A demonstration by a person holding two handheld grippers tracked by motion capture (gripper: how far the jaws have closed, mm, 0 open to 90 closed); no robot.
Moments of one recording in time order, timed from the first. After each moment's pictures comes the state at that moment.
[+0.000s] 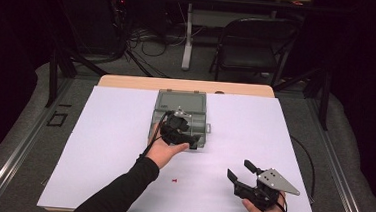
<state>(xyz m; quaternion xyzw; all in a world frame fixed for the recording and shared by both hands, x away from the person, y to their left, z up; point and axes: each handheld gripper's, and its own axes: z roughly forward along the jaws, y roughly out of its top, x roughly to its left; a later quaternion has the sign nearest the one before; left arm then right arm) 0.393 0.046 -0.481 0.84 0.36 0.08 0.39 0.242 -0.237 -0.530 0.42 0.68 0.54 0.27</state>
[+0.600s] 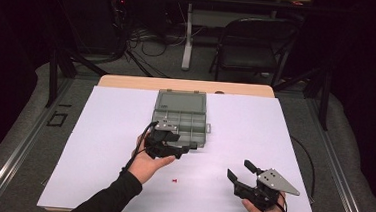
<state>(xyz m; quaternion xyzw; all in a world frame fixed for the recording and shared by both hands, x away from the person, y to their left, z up) 0.349 0.081 -0.482 0.84 0.33 0.07 0.42 0.241 -0.236 -0.530 0.42 0.68 0.54 0.27</state>
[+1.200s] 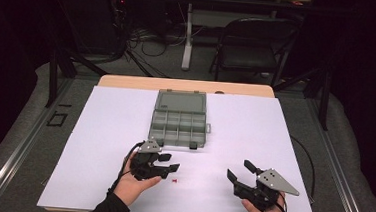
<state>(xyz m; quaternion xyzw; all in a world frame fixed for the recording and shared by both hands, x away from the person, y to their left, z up) 0.305 0.112 -0.516 0.84 0.32 0.05 0.44 0.241 -0.235 -0.530 0.42 0.68 0.54 0.27</state>
